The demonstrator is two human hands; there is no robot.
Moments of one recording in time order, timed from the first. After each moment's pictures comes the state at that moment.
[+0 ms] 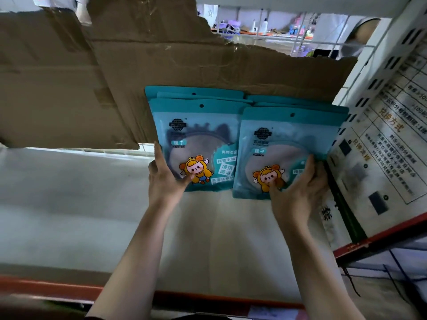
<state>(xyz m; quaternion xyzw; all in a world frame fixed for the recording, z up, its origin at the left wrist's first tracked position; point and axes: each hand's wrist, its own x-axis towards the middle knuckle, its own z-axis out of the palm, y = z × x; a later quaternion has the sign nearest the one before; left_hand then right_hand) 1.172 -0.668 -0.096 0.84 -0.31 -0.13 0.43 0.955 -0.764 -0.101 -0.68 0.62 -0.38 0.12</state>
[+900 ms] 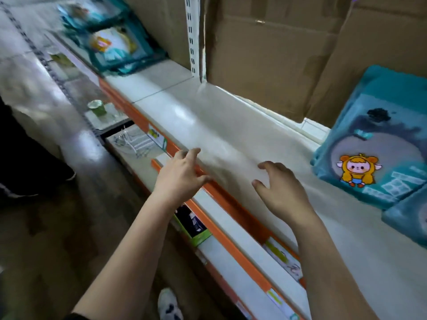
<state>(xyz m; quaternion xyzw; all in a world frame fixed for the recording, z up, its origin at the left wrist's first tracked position) 1.173 -0.428 -0.077 0.96 -0.18 -0.09 0.21 1.082 -0.617 -0.079 -0.96 0.17 -0.01 0.22</state>
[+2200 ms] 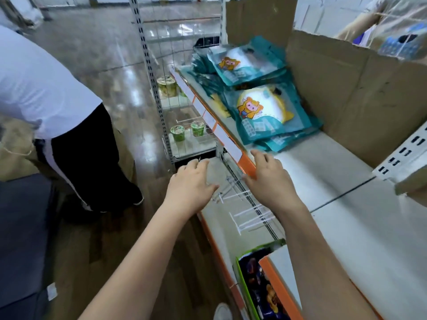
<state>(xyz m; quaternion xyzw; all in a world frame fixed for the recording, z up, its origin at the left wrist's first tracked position) 1.529 -0.045 -0.073 0.98 -0.01 -0.02 0.17 1.549 -0.222 -0.070 -0.98 -0.07 -0.04 0.17</state>
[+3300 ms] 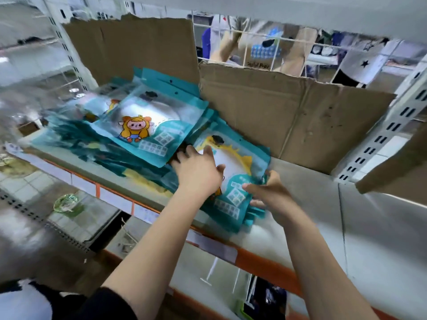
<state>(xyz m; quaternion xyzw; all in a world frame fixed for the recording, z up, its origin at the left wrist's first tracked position) 1.892 -0.127 -0.042 0.96 -0.28 -0.04 0.06 1.781 -0.246 -0.082 -0.66 0.41 -0.11 0.62</state>
